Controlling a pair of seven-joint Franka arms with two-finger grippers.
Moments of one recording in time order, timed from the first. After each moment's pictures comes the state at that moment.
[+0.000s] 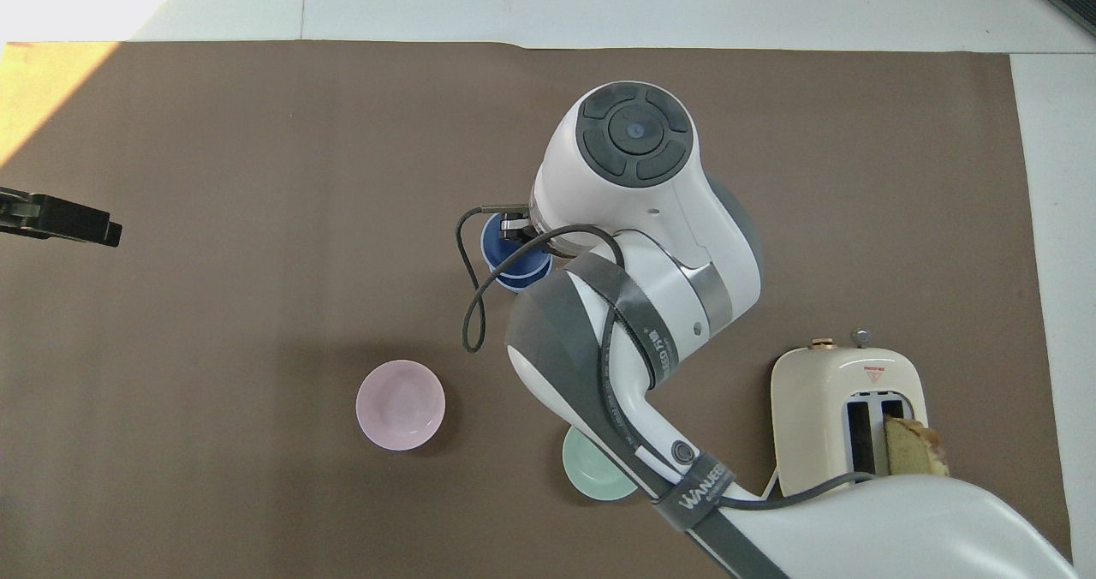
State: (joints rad) left arm -0.11 0.03 0.12 -1.58 -0.07 1.62 0.21; right arm 0.31 0.45 0.30 -1.37 -0.04 1.88 0.63
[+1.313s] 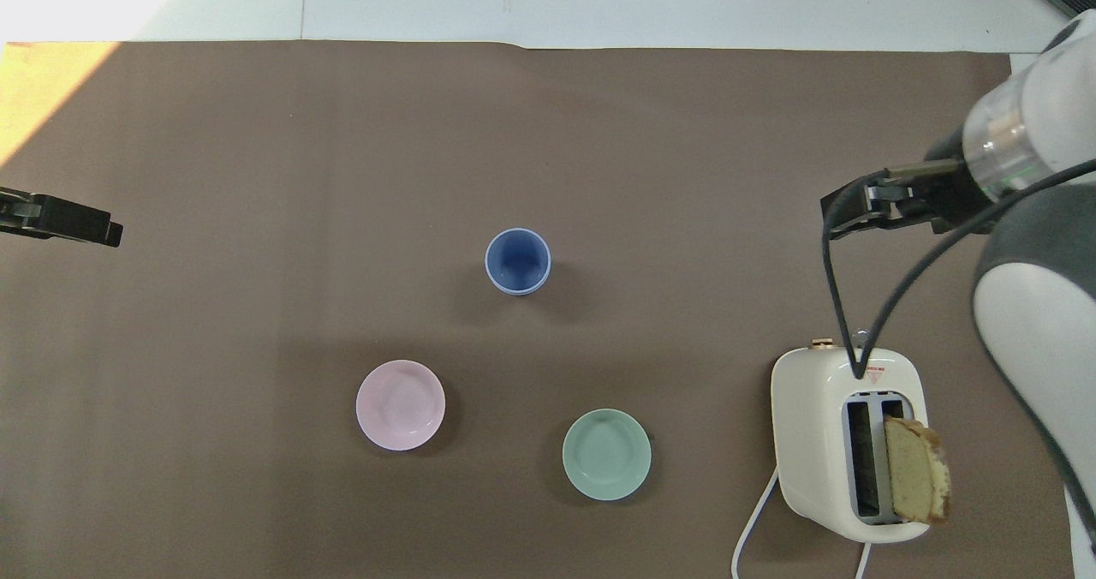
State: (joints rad) left arm -0.11 0.03 0.12 -1.58 -0.07 1.62 0.21; right arm -0.10 0.14 0.28 -1.33 -0.06 1.43 0.13
